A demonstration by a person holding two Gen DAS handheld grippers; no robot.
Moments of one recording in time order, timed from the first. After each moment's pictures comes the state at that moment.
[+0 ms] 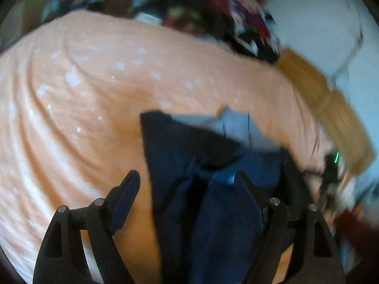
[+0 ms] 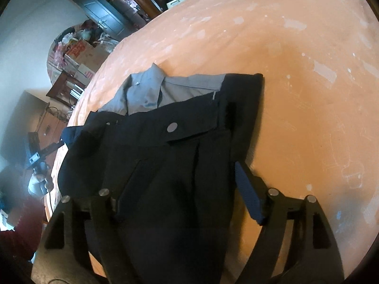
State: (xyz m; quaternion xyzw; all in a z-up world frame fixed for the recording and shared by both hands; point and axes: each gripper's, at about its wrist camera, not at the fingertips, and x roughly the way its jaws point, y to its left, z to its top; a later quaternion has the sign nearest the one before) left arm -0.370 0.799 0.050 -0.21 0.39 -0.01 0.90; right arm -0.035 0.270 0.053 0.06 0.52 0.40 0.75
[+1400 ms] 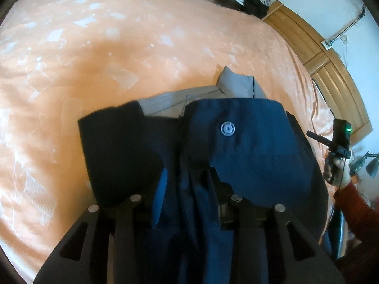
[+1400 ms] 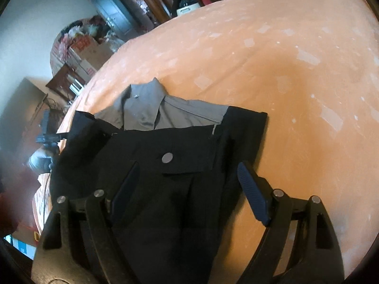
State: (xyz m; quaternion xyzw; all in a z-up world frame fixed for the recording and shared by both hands) left arm -0.254 0.802 -0.009 -0.23 0.47 -0.11 0.84; right arm -0.008 0.295 0.067 0.02 0.48 0.42 0.77
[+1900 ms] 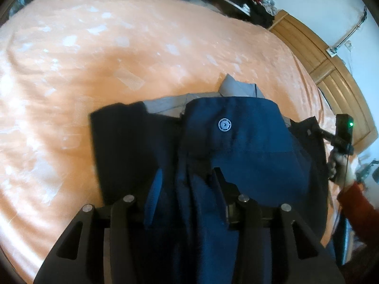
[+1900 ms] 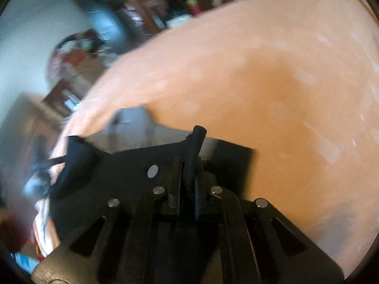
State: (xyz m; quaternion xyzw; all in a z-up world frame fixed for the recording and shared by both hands) left arm -0.286 0.803 0.005 -0.24 0.44 -0.05 0.86; right arm 0.035 0.288 0.056 0.05 0.47 0.38 0.79
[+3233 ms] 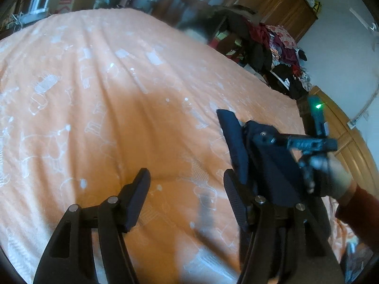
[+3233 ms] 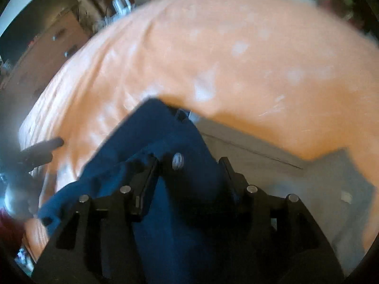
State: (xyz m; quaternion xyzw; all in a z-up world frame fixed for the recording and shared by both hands) left arm -0.475 0.874 -0.015 -0.34 0.30 0.11 0.89; right arm -0.103 0.682 0.076 -0.21 0.44 0.54 0.69
